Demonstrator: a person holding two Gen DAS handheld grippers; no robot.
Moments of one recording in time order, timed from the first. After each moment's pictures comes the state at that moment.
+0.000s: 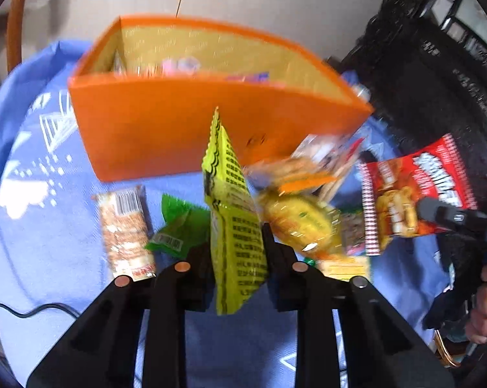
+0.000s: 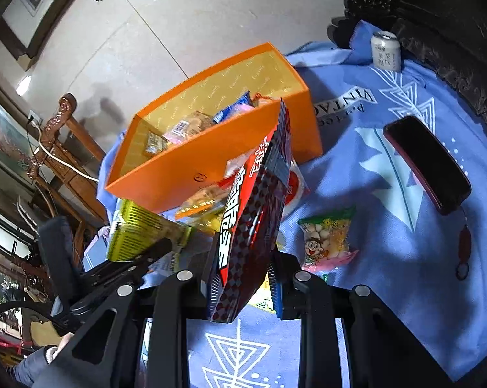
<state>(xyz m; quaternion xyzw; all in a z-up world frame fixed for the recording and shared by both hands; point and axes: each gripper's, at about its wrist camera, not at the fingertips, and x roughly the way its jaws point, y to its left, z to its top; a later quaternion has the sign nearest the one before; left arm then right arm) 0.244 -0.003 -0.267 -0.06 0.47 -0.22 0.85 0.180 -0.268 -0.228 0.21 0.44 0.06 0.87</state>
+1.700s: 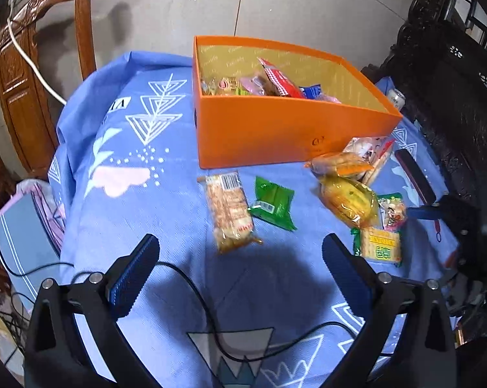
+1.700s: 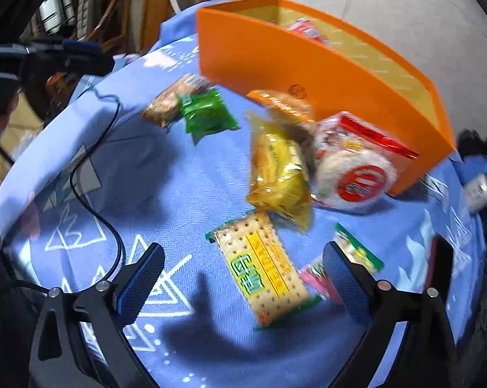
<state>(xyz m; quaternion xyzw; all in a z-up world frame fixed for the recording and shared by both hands) 0.211 0.050 -0.233 -0.02 0.49 -0.11 0.87 0.178 -0.182 -0.288 -0.22 0.48 0.25 0.81</state>
